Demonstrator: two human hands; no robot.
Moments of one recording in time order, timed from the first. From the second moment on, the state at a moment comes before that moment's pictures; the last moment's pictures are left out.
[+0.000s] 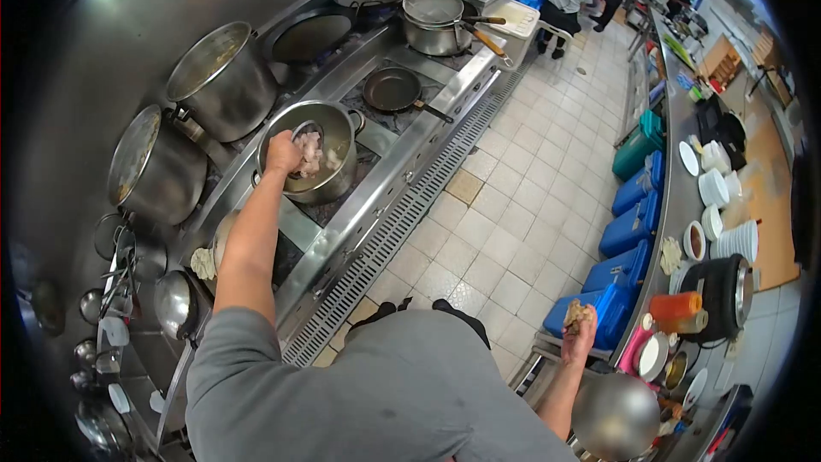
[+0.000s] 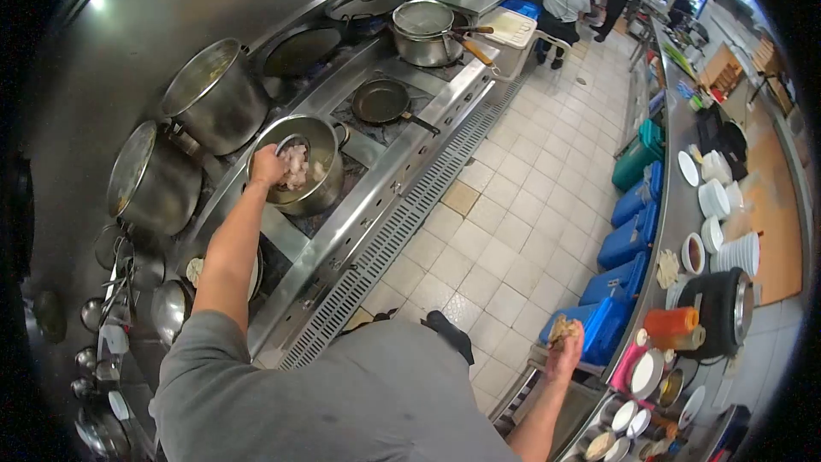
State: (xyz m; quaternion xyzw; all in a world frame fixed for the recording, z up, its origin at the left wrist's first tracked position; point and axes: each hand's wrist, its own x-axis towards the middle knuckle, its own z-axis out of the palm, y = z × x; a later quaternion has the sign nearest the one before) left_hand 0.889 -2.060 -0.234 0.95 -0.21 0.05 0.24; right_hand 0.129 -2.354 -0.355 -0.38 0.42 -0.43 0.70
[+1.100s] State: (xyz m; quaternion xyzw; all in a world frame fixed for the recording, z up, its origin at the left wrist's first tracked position) left_hand 0.212 -1.611 -0.389 0.18 0.49 0.32 0.79; right_hand 0.445 -2.129 -0.370 -0.56 0.03 0.26 0.78
